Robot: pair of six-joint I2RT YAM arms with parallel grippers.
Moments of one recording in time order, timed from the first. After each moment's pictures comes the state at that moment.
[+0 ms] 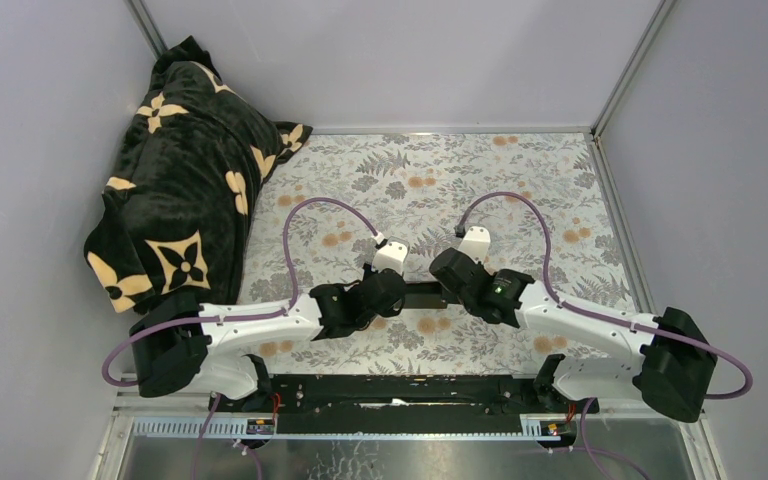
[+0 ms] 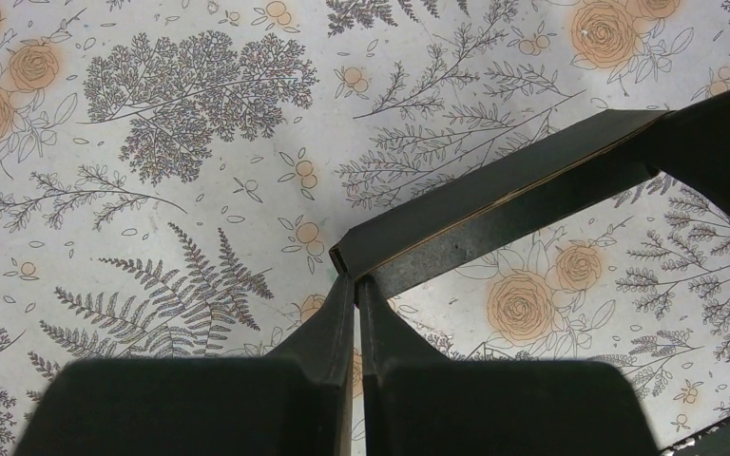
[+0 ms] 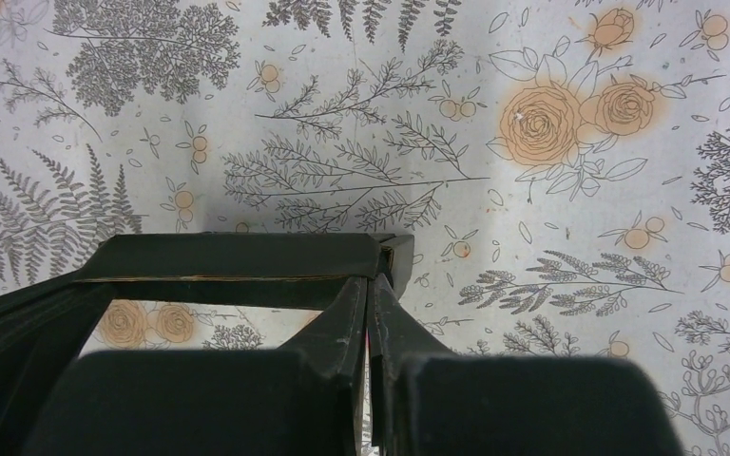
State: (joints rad) left arm -1.13 1.37 0.76 -0.15 -0.49 -0.52; right arm 0.97 1.21 0.77 -0.51 0.50 0.87
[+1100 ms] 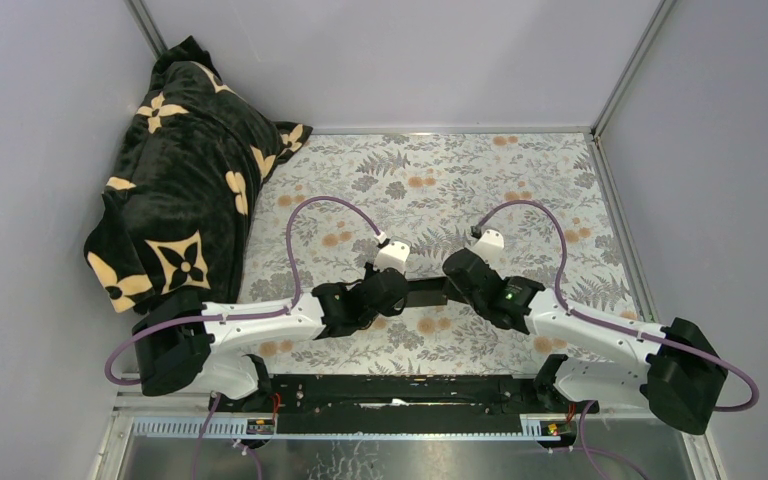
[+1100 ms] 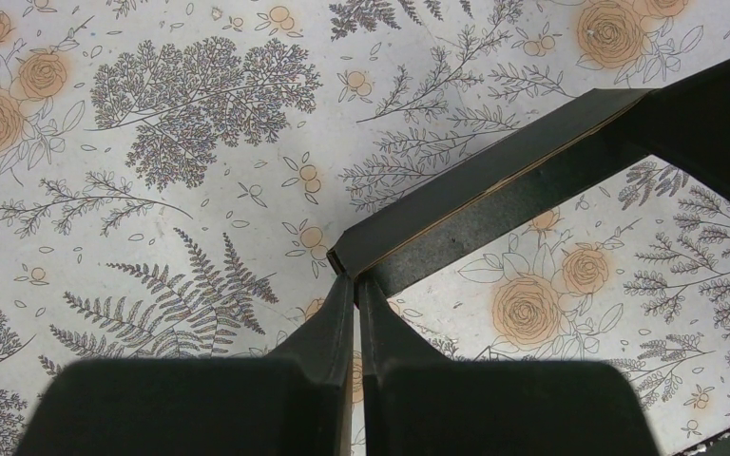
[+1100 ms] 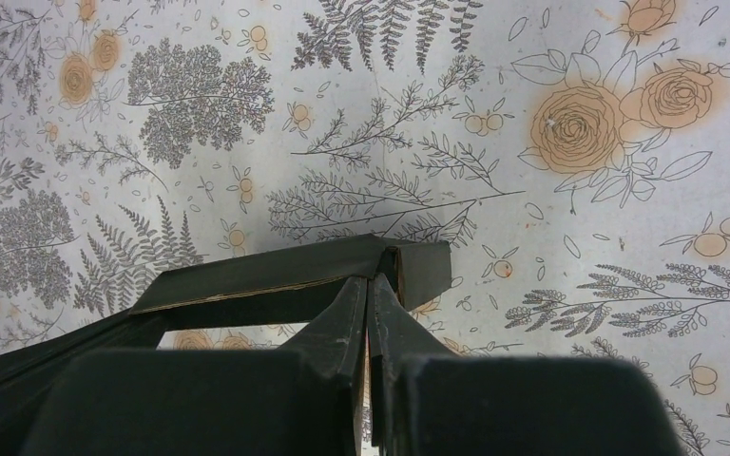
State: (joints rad) left arm -1.13 1.39 0.77 -0.16 -0.50 -0.50; right arm 0.91 1.14 0.65 -0.34 0.46 0.99
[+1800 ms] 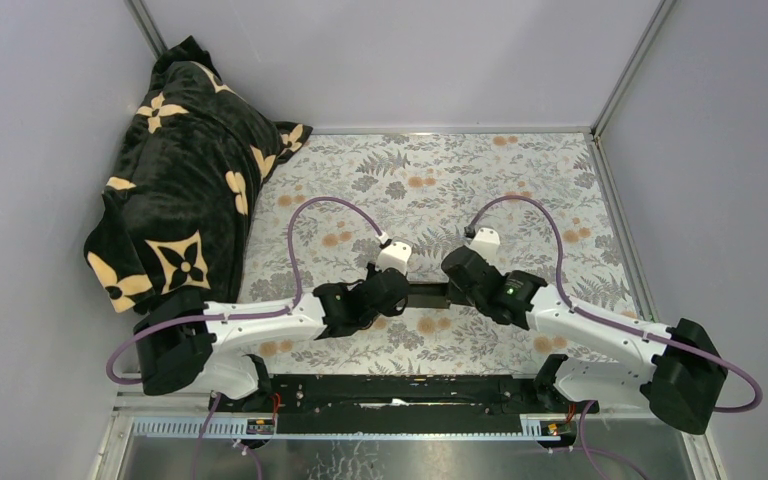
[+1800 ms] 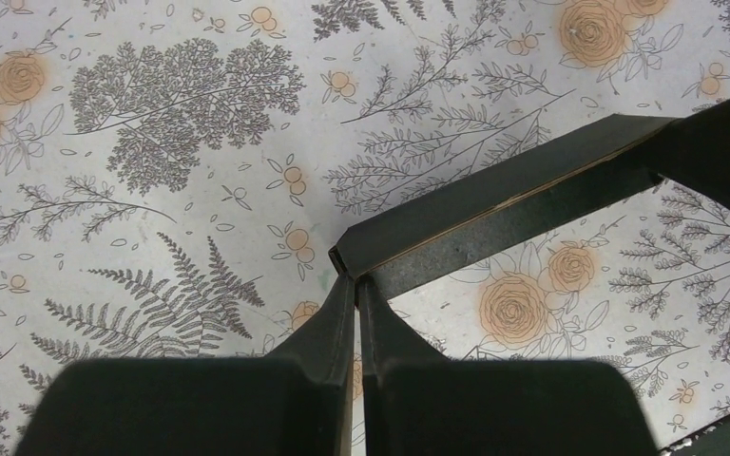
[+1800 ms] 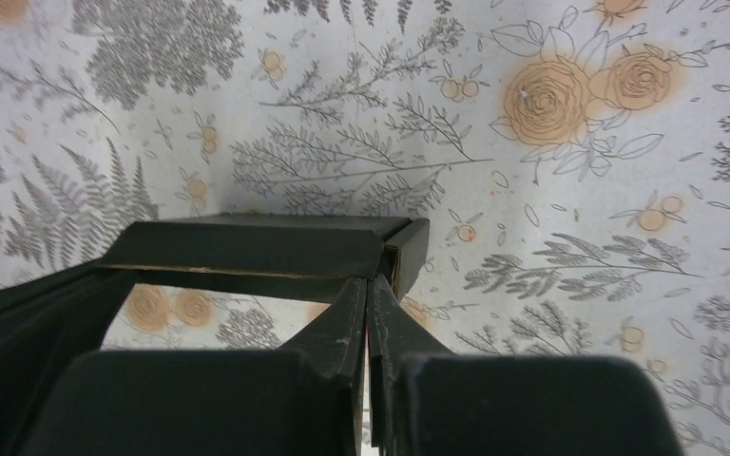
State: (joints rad) left arm -1.13 1.39 0.77 -0.15 -0.49 -0.50; right arm 0.91 1.13 0.71 -0.47 0.42 0.92
